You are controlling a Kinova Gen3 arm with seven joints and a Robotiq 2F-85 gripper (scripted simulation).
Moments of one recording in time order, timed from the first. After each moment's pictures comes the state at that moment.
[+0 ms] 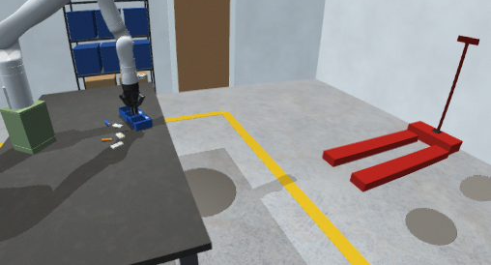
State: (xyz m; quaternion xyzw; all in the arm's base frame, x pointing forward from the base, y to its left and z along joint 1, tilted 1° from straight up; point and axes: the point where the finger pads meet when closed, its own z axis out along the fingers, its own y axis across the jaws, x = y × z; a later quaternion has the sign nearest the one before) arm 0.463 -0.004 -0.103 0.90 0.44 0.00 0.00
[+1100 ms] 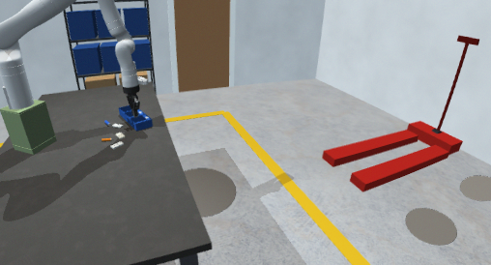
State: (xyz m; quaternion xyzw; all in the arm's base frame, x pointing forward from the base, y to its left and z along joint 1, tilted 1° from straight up) arm 0.467 0.001 -0.119 0.99 0.11 0.01 0.00
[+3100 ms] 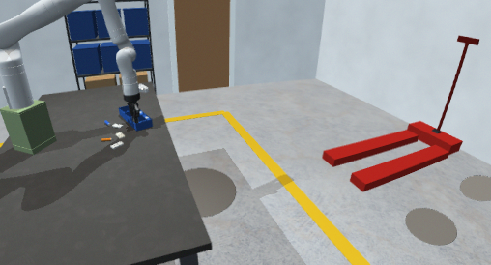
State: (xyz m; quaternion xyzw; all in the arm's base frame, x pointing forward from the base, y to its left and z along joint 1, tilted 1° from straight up) arm 0.463 -0.001 -0.155 0.99 0.10 0.00 0.00
